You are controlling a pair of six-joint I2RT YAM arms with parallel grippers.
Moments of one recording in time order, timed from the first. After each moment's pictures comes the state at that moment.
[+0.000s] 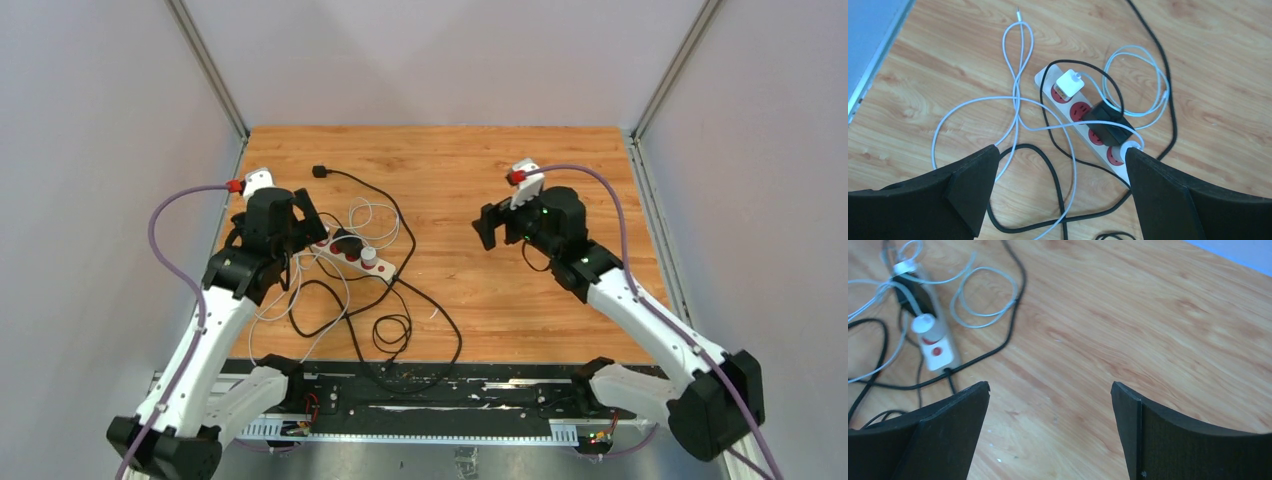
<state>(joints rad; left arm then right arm) -0.29 0.88 1.01 -0.74 -0.44 -0.51 0.48 1.04 0.81 -0.04 -0.10 0.00</state>
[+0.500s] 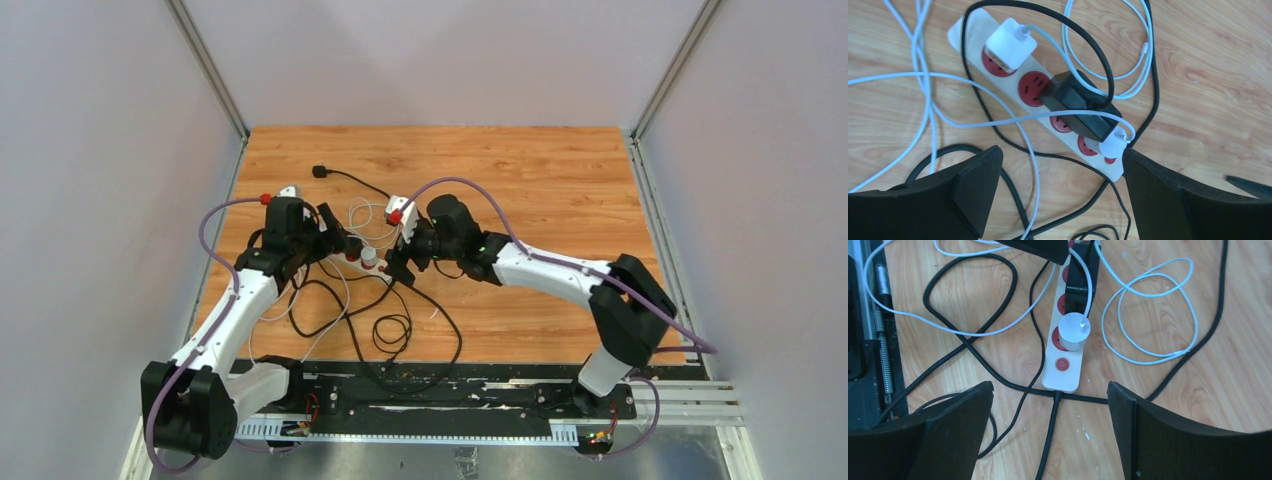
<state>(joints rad) -0.15 1.05 0.75 -0.41 -0.04 -0.55 0.87 1.59 1.08 0.08 -0.33 -0.18</state>
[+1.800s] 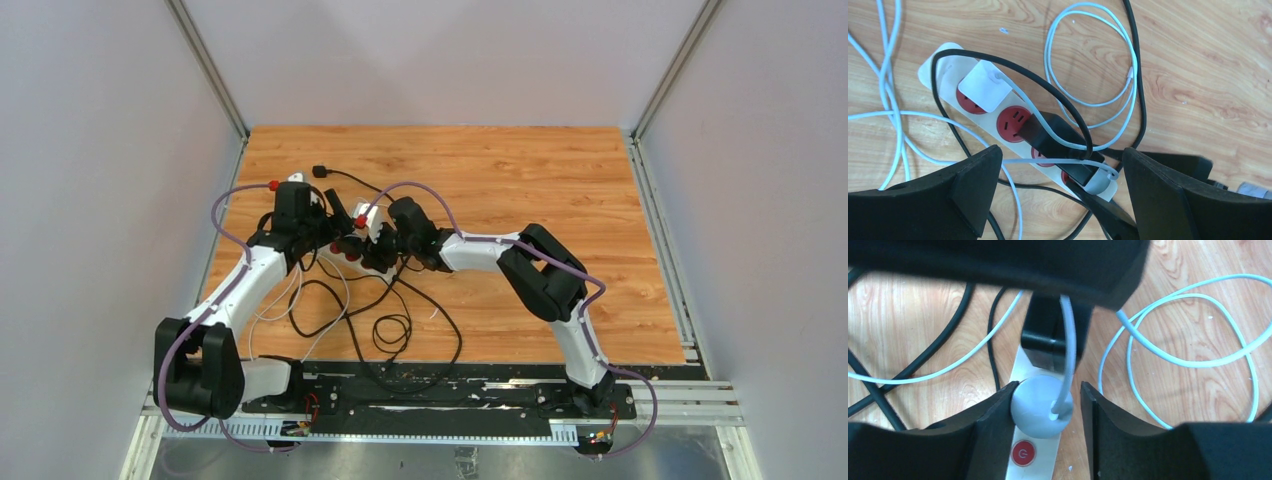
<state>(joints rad) -0.15 1.25 0.79 -0.25 0.02 -0.56 0.88 2.12 1.38 0.26 -0.40 -0.23</state>
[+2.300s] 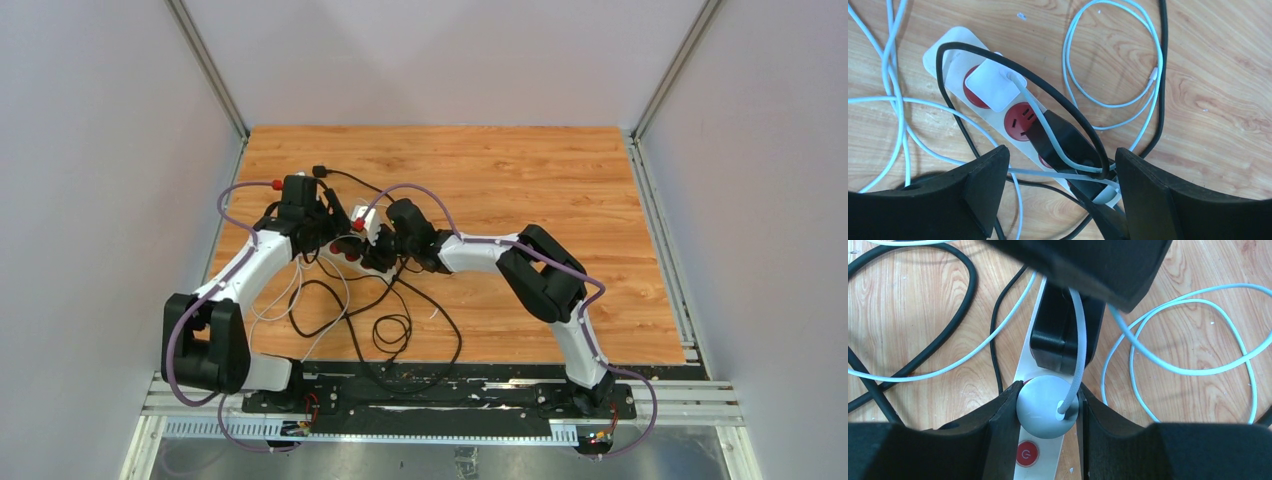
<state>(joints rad) -0.15 1.35 0.90 -0.36 -0.03 -0.62 0.89 2.12 1.38 0.26 -0.40 -0.26</state>
